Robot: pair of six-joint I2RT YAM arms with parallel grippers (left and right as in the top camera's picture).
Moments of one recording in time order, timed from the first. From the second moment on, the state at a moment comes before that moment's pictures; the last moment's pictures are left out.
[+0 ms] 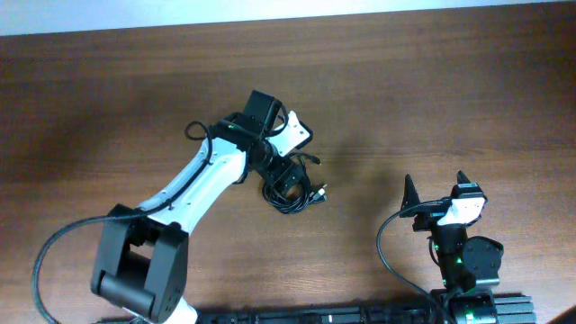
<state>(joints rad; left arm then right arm) -0.47 1.78 1.23 -0.69 0.24 0.40 -0.01 0.04 0.01 -0.07 -0.03 0.05</state>
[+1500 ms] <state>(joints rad) -0.47 1.38 1.35 -0.56 0.24 0.25 -0.01 0.04 0.01 -0.07 -0.03 0.05</state>
